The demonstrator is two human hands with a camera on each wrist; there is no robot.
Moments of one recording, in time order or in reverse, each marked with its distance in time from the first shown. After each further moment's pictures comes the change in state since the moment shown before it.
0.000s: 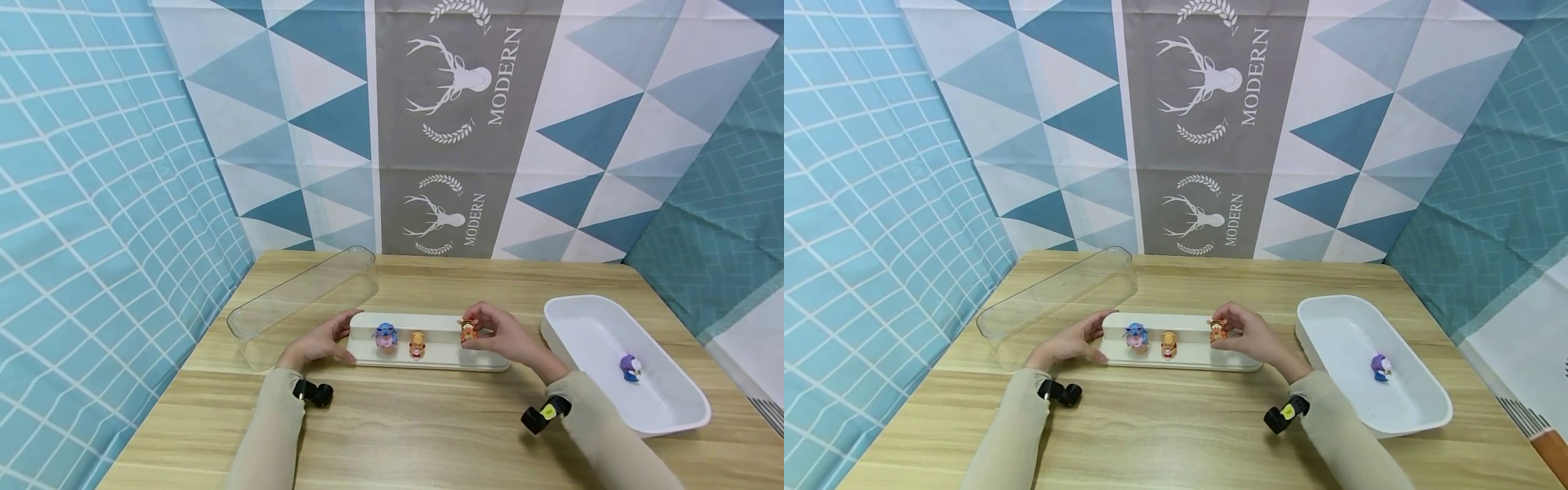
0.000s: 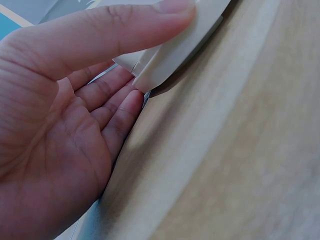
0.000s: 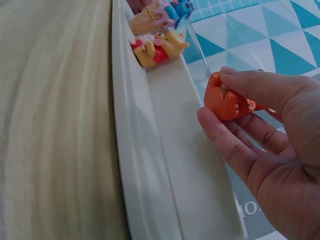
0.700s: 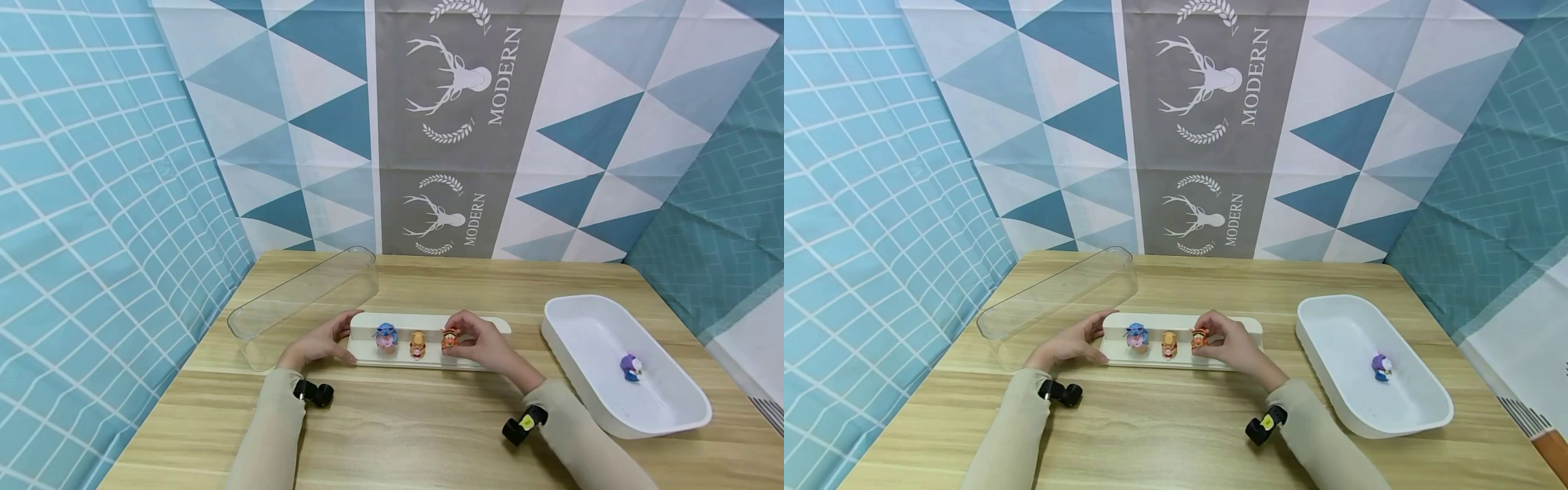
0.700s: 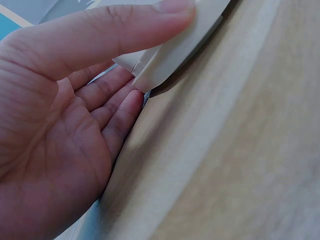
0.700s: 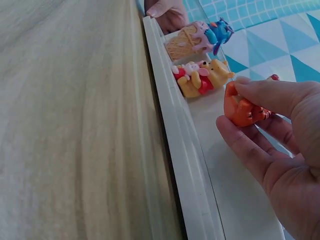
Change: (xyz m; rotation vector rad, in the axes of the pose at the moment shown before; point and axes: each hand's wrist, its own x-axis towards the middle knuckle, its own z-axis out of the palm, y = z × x) left_hand 0.000 -0.001 0.000 -0.006 0.002 -0.003; right_hand 0.006 0.003 0.040 -0.001 0.070 -0.060
